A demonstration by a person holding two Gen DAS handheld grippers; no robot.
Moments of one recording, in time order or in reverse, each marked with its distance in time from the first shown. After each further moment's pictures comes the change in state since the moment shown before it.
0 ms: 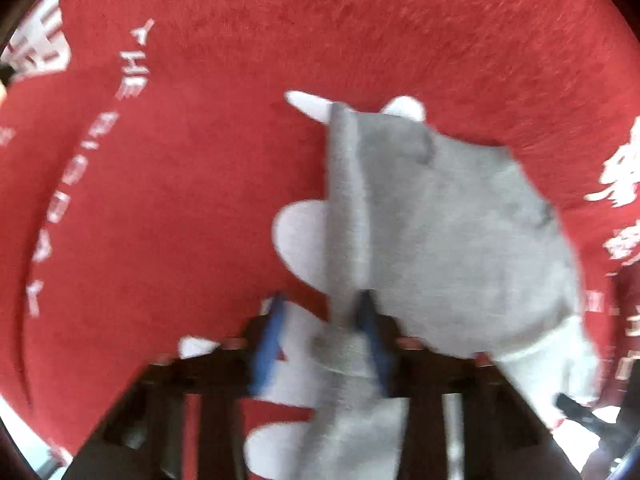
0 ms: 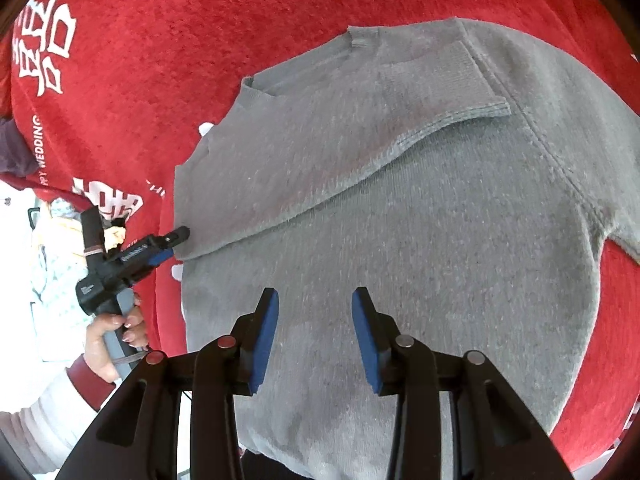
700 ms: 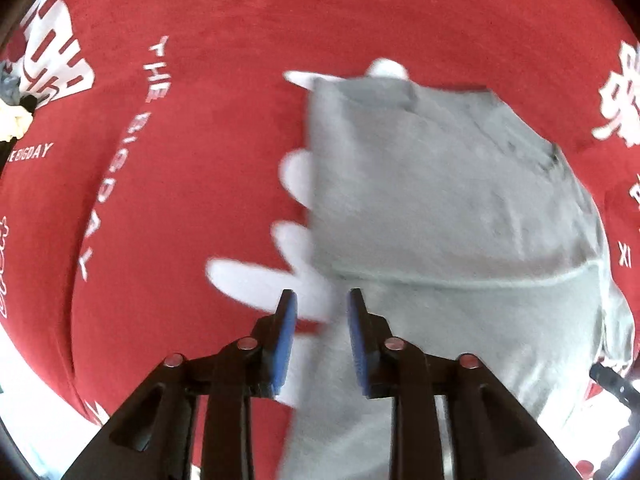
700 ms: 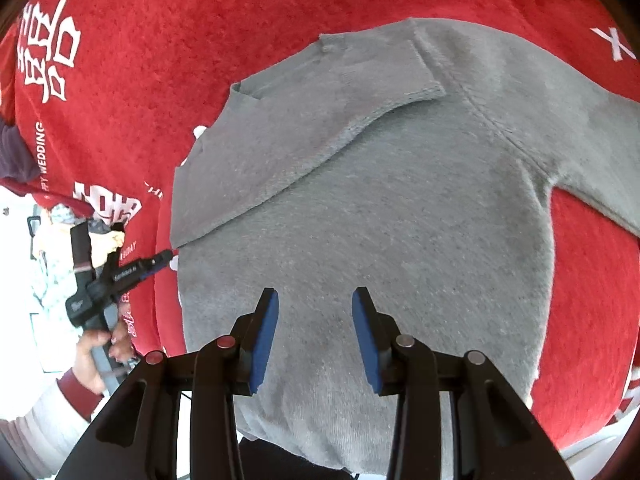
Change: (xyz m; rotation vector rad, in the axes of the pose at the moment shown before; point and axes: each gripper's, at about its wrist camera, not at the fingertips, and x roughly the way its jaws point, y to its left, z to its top) left arm -0.027 -0.050 -0.052 0.099 0.044 0.214; right arm -0.036 -0.020 -0.027 0.055 -0.029 -0.013
